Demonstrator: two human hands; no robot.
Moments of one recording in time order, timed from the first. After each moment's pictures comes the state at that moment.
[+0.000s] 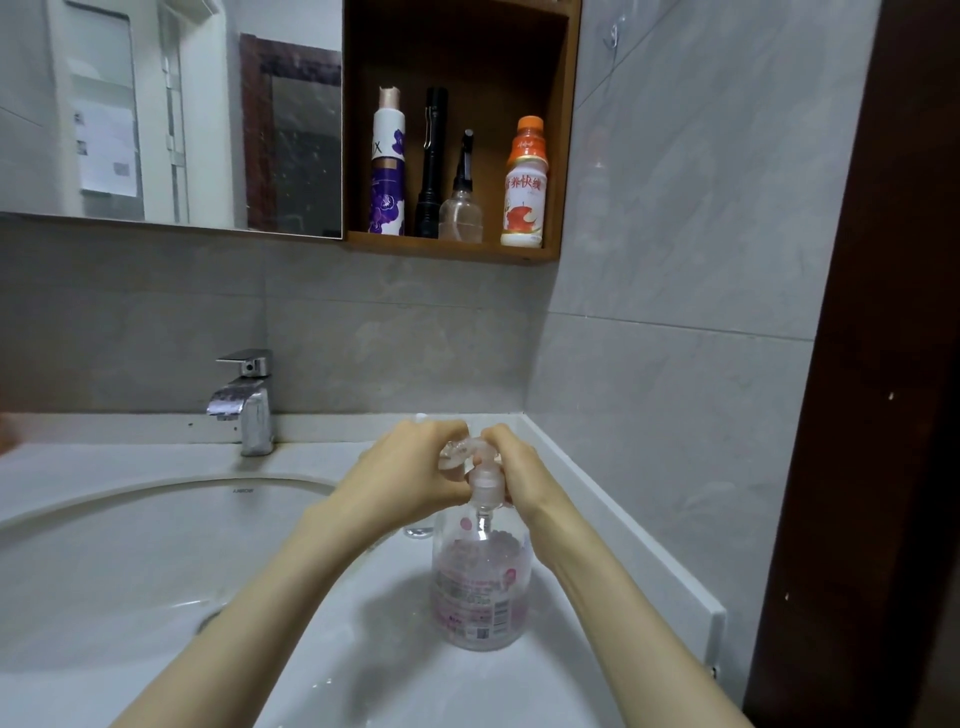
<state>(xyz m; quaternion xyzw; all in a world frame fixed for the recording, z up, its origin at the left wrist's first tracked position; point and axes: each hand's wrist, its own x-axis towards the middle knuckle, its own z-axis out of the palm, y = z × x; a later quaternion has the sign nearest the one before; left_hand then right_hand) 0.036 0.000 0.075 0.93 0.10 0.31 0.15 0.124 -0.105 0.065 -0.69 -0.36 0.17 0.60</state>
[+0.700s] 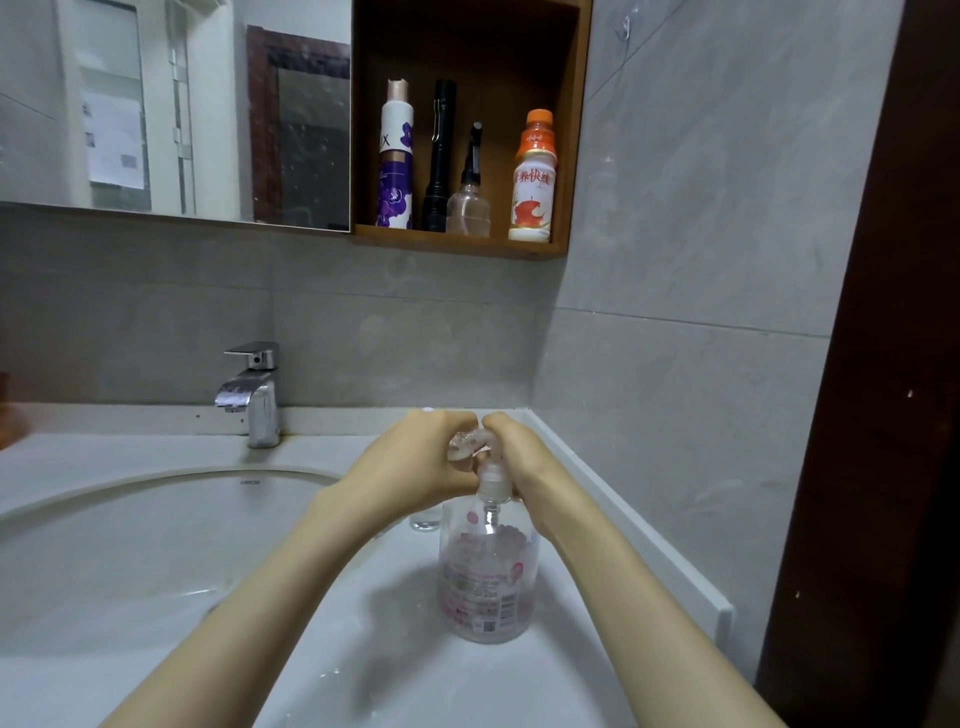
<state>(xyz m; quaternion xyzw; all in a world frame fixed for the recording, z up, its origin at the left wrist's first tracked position) 0.037 -0.001 0.083 0.94 0.10 0.30 0.14 0.129 -0.090 0.081 -0.70 -0.32 0.22 0.60</state>
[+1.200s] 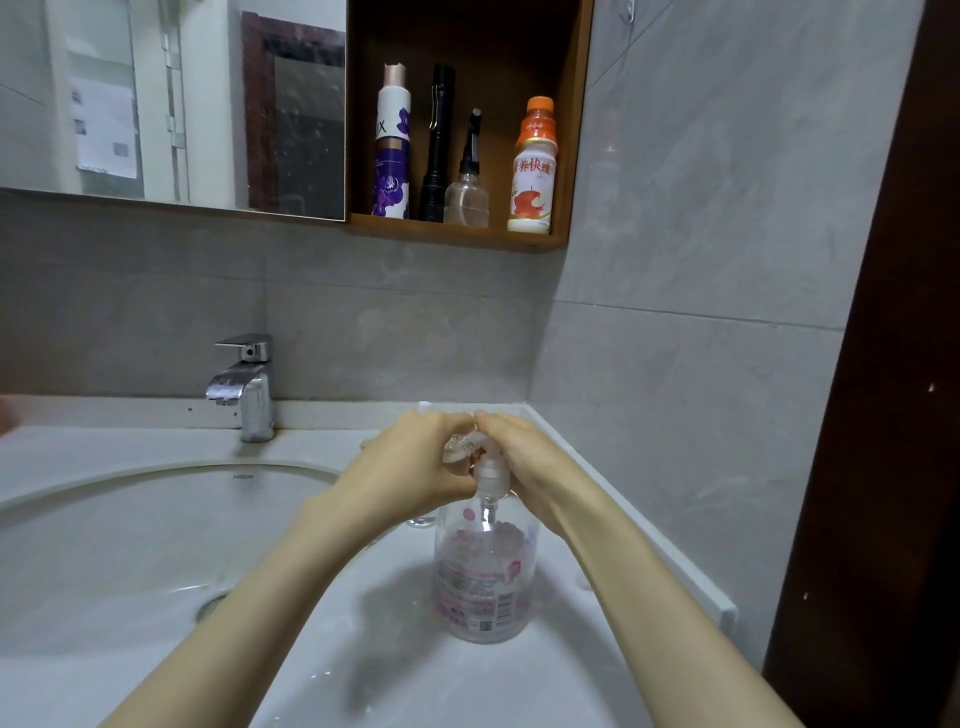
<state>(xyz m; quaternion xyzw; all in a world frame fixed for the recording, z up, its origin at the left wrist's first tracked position) 0.035 -0.001 0.075 0.94 0.08 0.29 0.17 0.147 -0.082 0.066 -0.68 -0.38 0.22 0.59</state>
